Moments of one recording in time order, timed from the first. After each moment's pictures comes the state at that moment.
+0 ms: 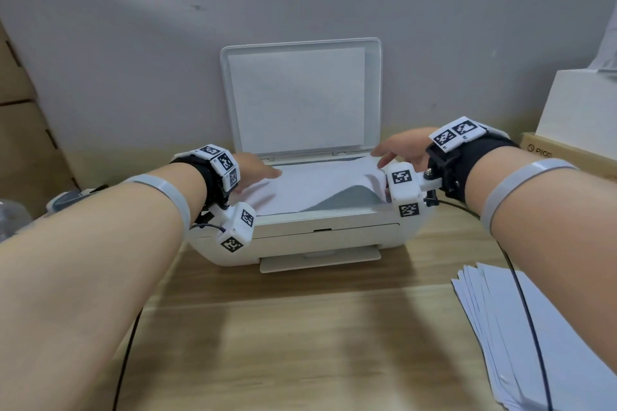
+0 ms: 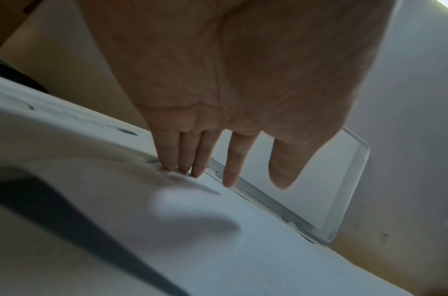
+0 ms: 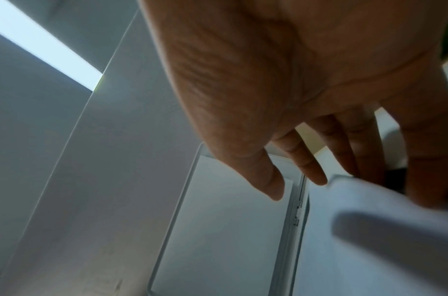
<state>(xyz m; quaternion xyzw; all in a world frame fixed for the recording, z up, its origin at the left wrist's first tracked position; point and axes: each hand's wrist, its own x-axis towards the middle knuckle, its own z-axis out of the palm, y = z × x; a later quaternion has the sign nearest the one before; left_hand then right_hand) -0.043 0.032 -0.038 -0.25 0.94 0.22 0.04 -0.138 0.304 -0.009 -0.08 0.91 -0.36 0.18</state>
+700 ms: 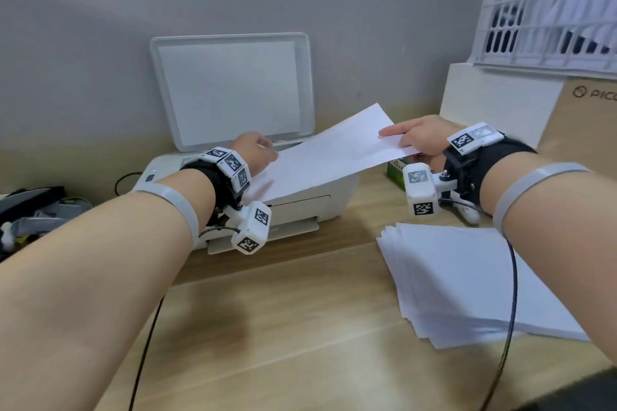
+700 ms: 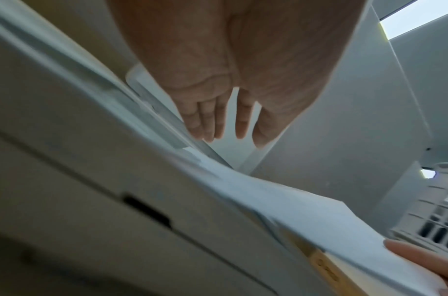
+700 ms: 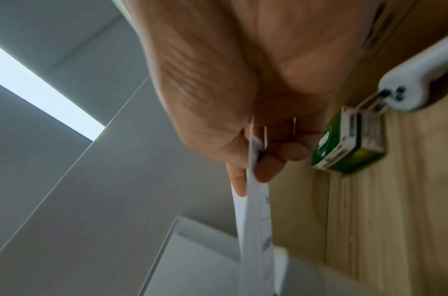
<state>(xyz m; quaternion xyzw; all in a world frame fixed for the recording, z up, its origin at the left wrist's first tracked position) -0.041 0.146 -0.044 -0.13 0.92 0.34 -0.14 -0.085 0.452 -0.017 -0.05 0.88 -0.47 0.02</state>
